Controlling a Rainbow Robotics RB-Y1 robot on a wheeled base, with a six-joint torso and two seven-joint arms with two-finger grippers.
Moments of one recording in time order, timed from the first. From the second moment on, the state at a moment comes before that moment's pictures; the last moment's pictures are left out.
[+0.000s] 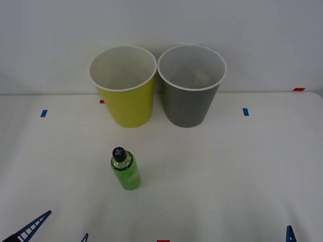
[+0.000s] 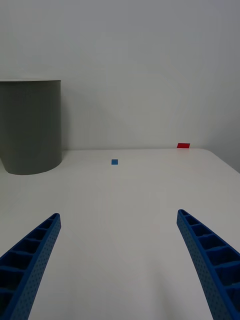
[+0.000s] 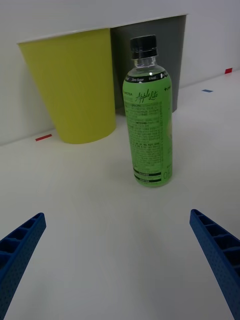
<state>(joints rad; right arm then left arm) 1.05 -0.24 0.12 -1.87 -0.07 -0.88 1.44 0.88 0.56 -0.17 -1.83 -0.21 -0.77 -1.29</state>
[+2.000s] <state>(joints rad) 1.05 -0.24 0.12 -1.87 -0.07 -0.88 1.44 0.35 0.69 -0.50 -1.82 0.00 -0.51 -1.29</state>
